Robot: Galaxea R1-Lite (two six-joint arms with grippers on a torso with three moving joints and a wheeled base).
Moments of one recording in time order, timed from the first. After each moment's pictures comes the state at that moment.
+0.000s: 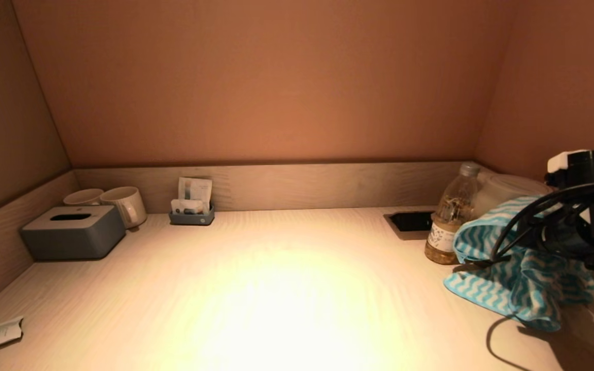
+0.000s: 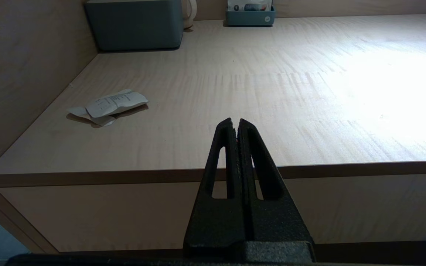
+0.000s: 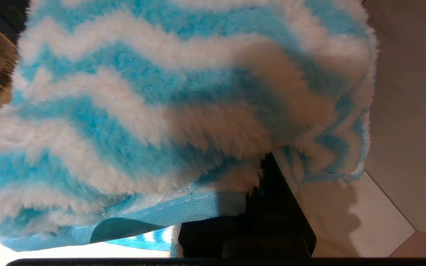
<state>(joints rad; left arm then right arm) 0.00 0.00 0.00 0.02 -0.01 0.00 -0.23 1.72 -1.04 0.03 -0.30 0.20</state>
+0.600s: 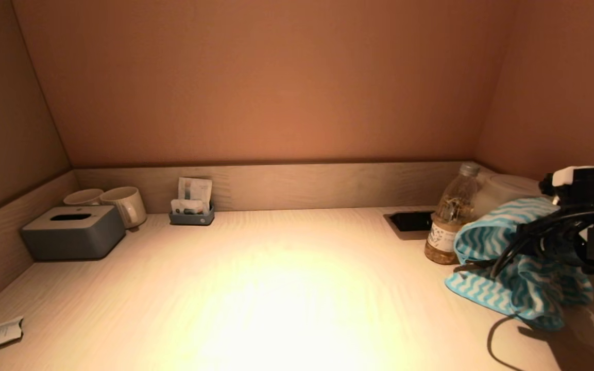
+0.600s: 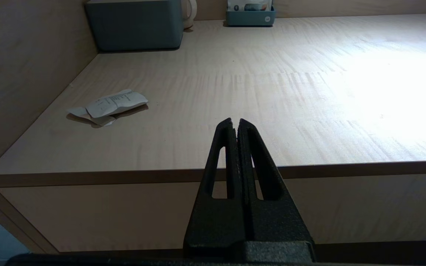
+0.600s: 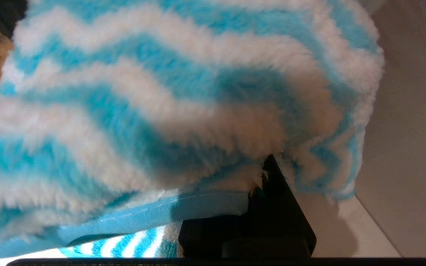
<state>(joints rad) 0.00 0.00 0.00 0.02 -0.01 0.00 -0.25 1.73 -0.90 -0.24 -0.28 0.06</state>
